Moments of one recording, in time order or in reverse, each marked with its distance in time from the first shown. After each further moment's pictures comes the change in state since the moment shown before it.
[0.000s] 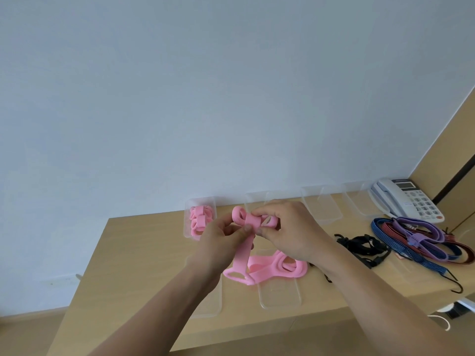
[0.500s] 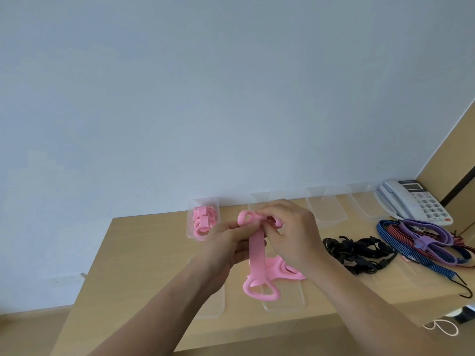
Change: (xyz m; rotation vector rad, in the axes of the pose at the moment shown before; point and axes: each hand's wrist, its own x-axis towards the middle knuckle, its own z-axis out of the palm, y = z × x) left_hand 0.003 0.002 0.000 -0.246 -0.147 -0.167; right_hand -0.004 0.010 0.027 -0.048 0.408 -0.202
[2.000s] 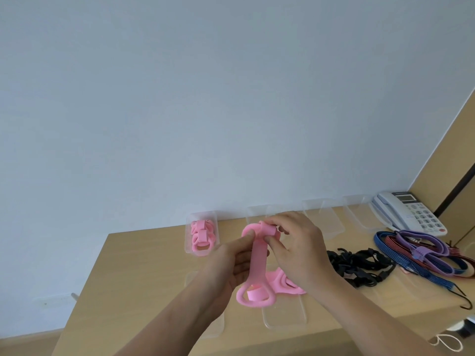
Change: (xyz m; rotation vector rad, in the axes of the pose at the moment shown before) left_hand -0.014 0.003 0.006 -0.081 0.082 -0.134; right_hand -0.006 -0.016 -0.011 -0.078 0.040 0.122
